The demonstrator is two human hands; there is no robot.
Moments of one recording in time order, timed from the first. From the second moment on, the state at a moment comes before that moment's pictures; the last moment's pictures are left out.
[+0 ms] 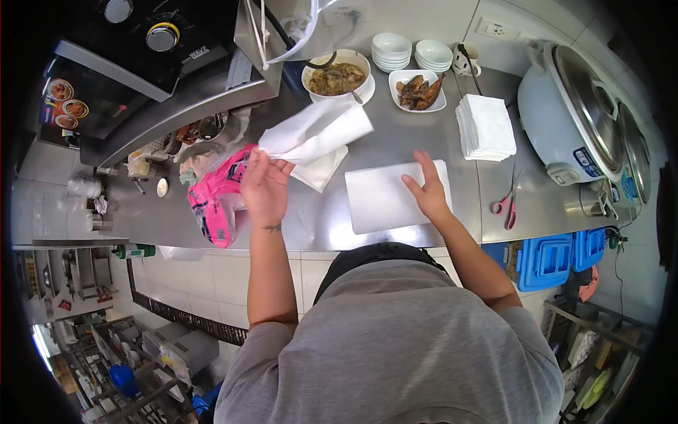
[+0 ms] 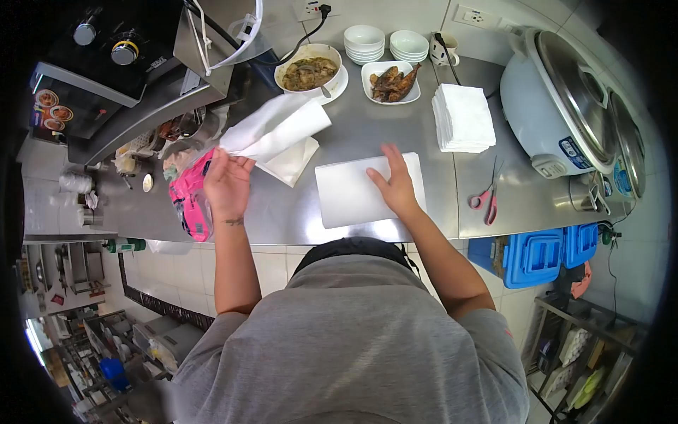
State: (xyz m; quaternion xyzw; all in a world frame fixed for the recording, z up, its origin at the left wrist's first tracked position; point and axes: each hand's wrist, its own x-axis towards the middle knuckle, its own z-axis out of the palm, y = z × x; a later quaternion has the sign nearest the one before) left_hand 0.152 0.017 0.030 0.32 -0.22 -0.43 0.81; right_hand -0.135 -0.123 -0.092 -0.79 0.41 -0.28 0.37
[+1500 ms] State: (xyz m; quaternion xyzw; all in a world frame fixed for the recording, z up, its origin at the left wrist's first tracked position) left_hand 0.080 0.004 -0.010 0.62 -0.36 -0.57 0.40; right_hand -0.226 -0.129 0.041 -0.58 0.45 -0.37 0.57
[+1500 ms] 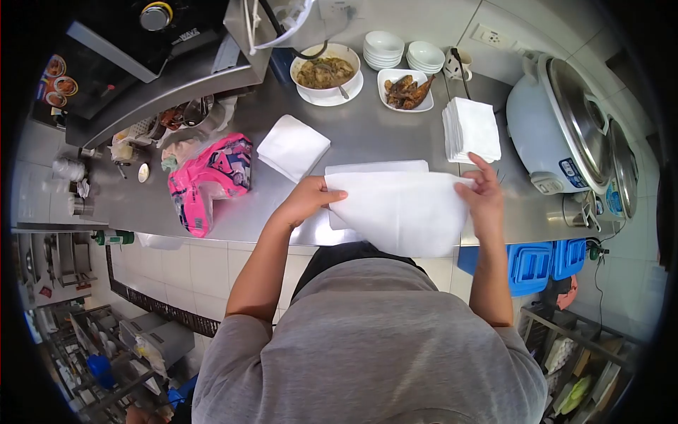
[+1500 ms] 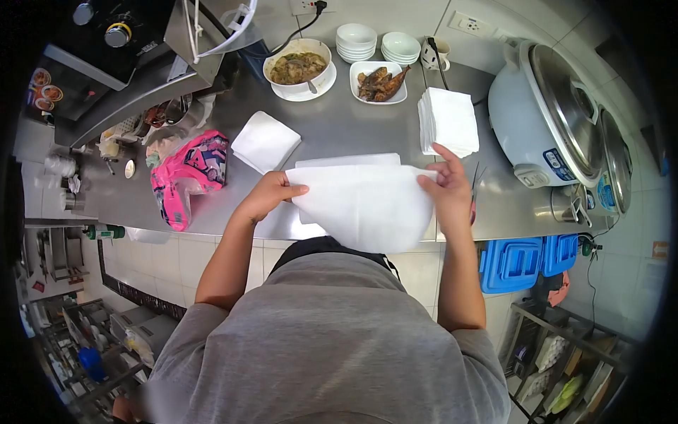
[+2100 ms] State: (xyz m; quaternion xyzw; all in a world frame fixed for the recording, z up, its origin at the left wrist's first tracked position) left_hand 0.092 -0.012 -0.123 0.76 -0.30 -0.46 0.36; right_hand -0.183 -0.187 -0.148 -0.61 0.53 -0.36 0.47
